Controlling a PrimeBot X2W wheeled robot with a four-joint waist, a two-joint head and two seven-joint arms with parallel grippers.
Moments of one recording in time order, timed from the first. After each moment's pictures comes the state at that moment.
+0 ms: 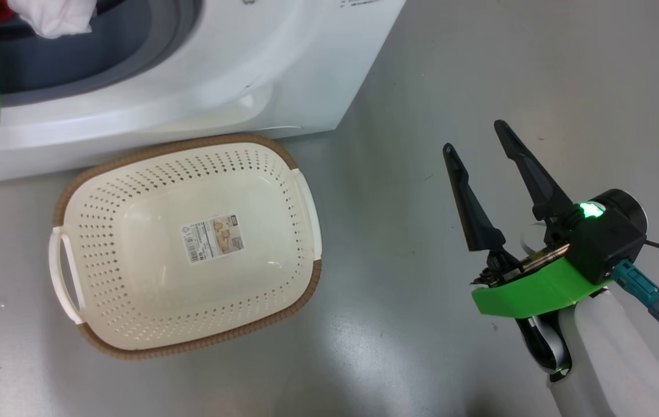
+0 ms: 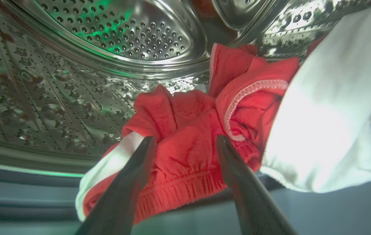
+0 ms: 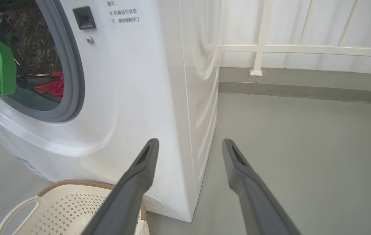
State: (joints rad) left arm -1.25 0.37 -0.24 1.07 -0.12 -0.01 -0.07; right arm -0.35 -0.05 0.17 0.09 0.21 0.12 -0.26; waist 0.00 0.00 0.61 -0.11
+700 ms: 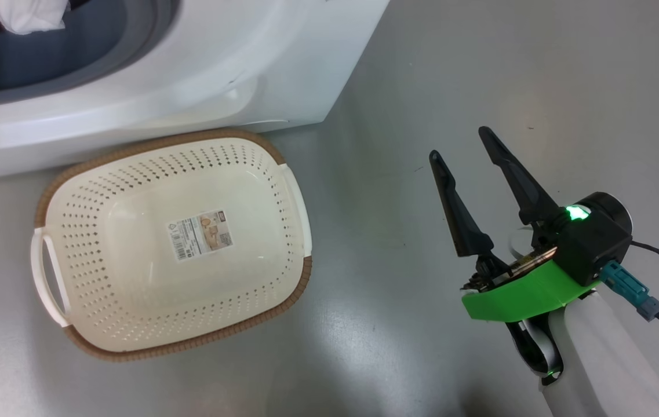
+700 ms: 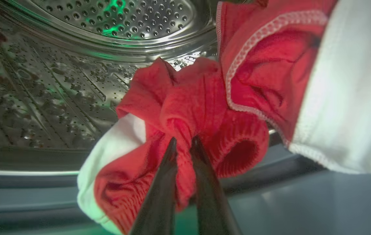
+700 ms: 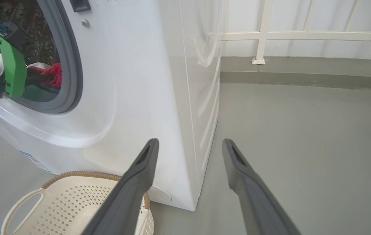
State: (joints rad) left arm -1.31 0.40 -0.34 1.18 -0.05 0.04 -0.02; right arm -0.36 -0.05 0.21 0.10 0.23 0.12 -0.26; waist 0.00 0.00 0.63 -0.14
